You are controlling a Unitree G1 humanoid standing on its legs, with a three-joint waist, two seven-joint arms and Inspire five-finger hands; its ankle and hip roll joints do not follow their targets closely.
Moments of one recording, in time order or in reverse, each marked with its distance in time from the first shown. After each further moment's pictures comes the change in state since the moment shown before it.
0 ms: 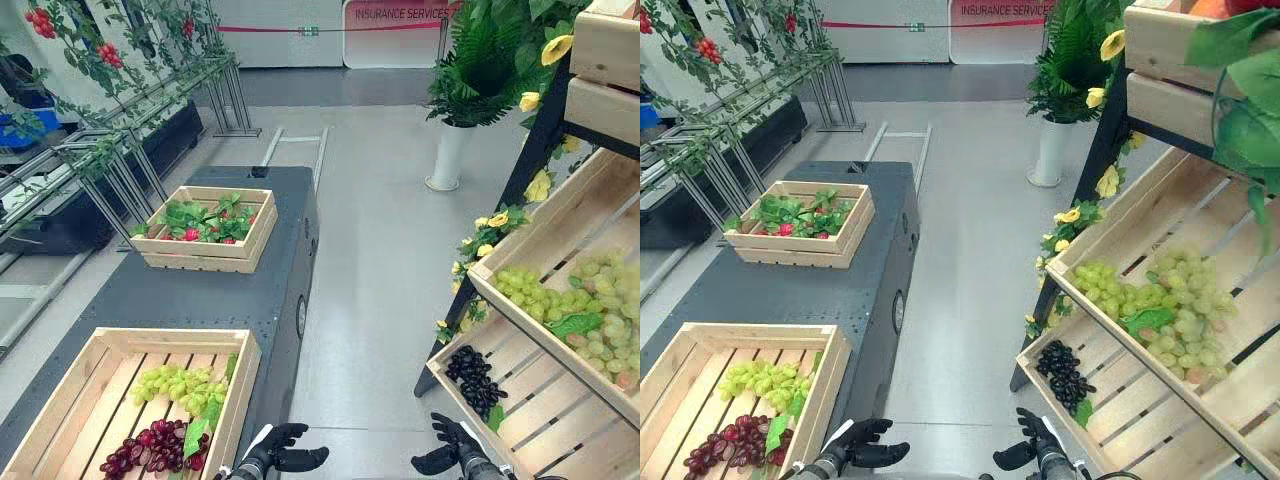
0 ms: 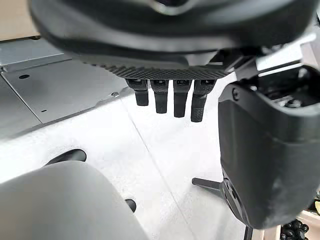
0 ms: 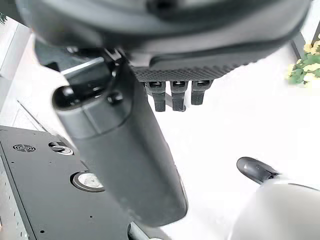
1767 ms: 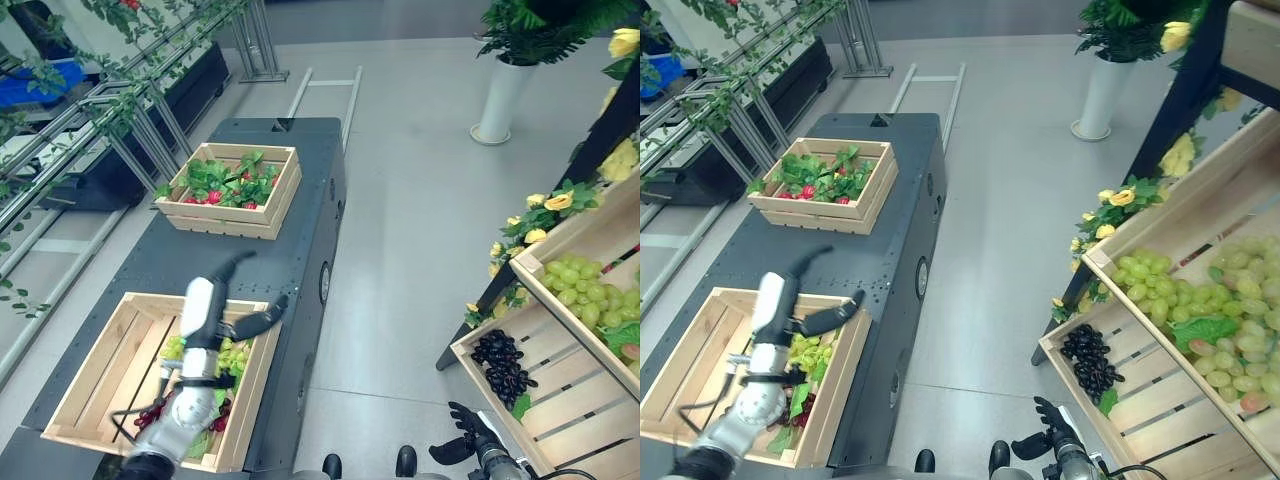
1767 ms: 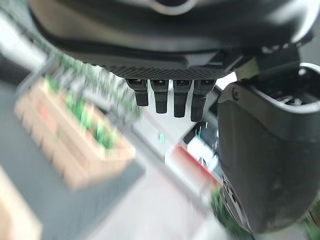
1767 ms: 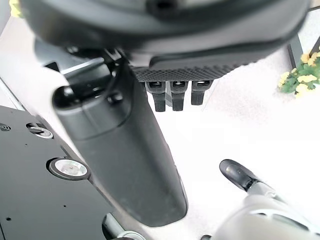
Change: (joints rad) left arm -0.114 0.352 0.296 -0.679 0.265 -0.250 0.569; right arm 0.025 -0.089 0.008 -0.101 -0.003 0.033 -0.050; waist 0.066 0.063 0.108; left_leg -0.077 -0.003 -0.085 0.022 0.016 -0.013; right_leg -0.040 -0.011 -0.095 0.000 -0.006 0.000
